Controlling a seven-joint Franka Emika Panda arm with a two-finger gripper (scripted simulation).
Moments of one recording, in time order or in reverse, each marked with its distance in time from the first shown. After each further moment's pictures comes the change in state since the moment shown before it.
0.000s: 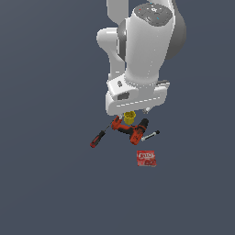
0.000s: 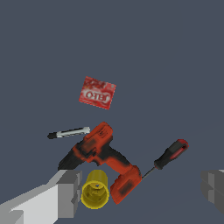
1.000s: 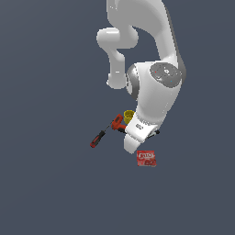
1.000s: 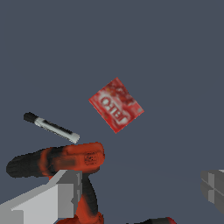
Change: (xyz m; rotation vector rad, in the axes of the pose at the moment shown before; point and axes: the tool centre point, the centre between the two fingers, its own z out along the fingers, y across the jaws) arm 0.057 -0.021 0.089 -0.019 -0.005 -0.606
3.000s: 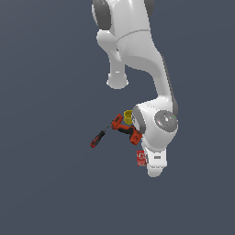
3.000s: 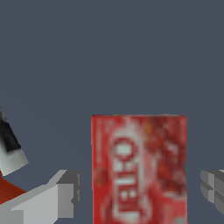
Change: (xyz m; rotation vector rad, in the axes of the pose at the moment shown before) arm 0.058 -0.011 0.133 0.004 0.035 -0.671
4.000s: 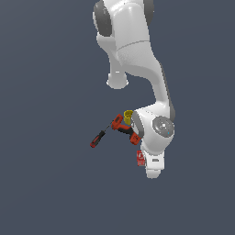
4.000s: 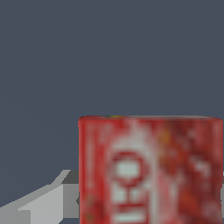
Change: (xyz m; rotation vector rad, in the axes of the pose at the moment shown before) arm 0.000 0.001 0.028 0.000 0.000 -0.002
